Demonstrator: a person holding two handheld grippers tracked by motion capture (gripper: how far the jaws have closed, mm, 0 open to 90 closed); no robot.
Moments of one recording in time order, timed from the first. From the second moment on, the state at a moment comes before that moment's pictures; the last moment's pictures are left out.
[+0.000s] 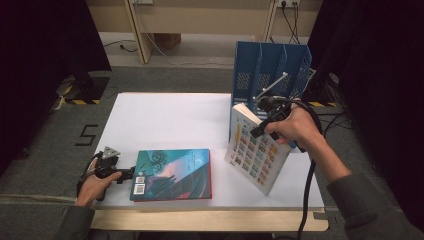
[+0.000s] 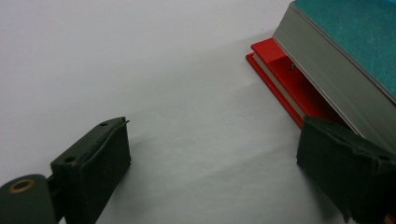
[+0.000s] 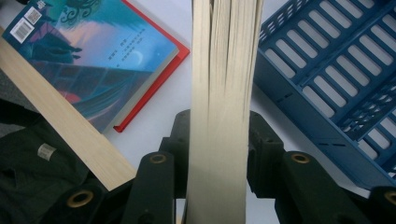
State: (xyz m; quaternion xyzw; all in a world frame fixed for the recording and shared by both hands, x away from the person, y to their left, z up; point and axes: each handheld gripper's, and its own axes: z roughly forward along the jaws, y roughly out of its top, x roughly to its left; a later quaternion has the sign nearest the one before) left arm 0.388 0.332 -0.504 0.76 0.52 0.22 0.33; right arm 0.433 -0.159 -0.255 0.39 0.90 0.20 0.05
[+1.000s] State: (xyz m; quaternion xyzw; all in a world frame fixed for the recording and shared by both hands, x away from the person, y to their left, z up) left arm 0.388 0.332 -0.504 0.76 0.52 0.22 0.33; right arm 0.421 -0.174 -0.197 0.37 0.87 0.30 0.11
